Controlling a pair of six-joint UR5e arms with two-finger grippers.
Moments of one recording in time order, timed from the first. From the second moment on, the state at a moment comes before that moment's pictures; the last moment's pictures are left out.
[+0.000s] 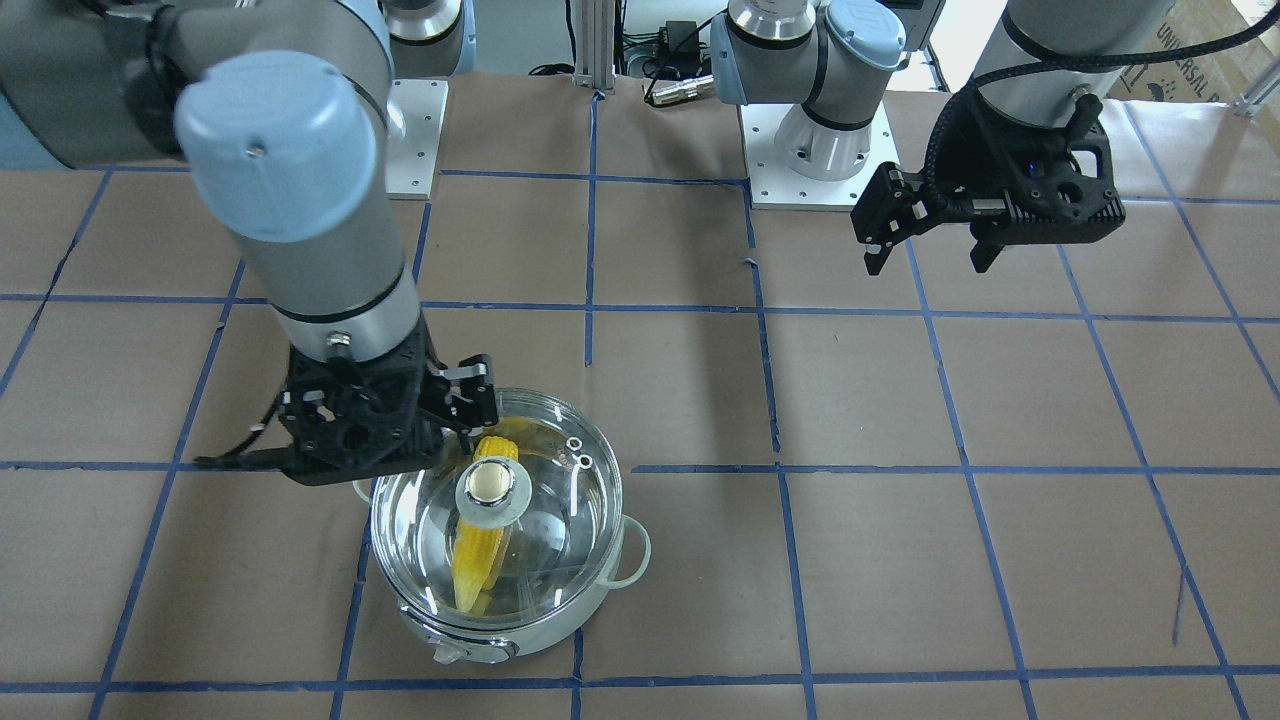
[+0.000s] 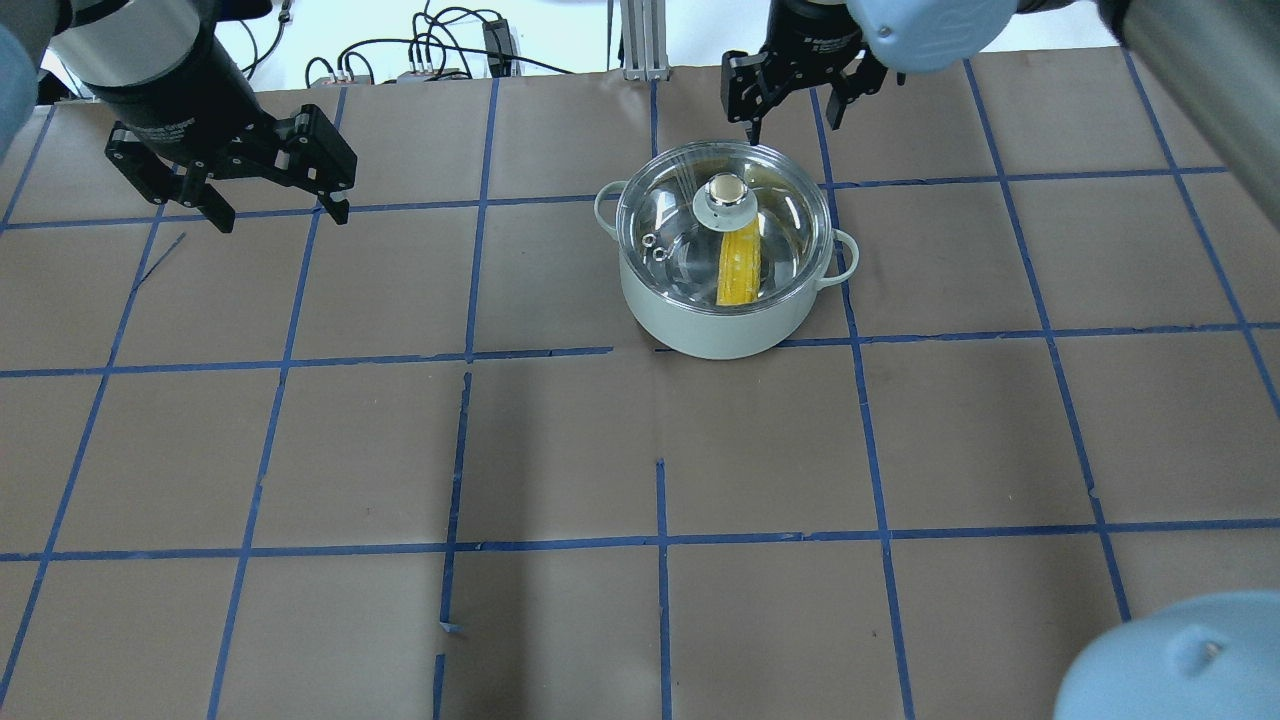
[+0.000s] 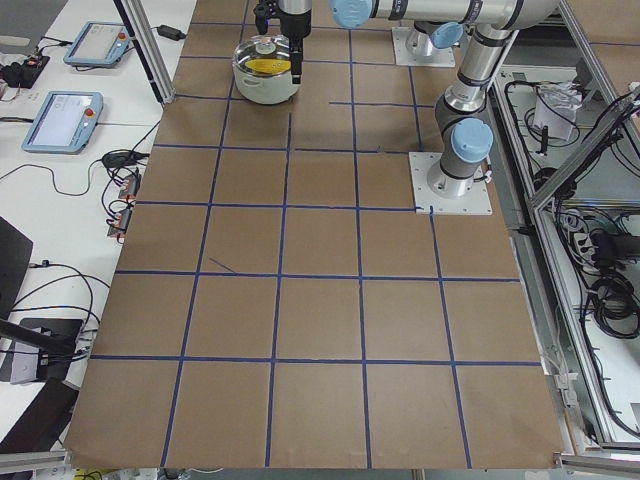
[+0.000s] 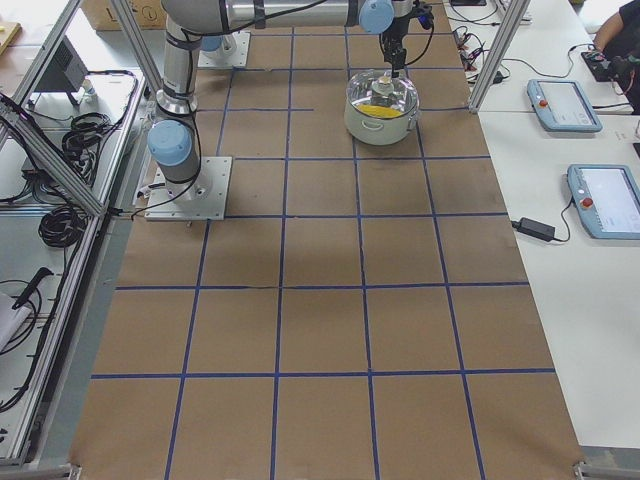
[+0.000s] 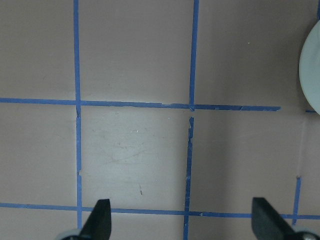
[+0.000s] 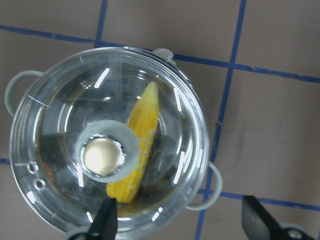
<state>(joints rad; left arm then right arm) -1.50 -1.59 -1.50 -1.61 1.59 0.02 1.69 -1.23 1.25 -1.67 -1.58 -0.05</state>
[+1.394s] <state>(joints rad) -1.50 -1.62 -1.50 -1.53 1.59 0.01 1.54 -1.45 1.42 -1.53 -1.57 -0.15</state>
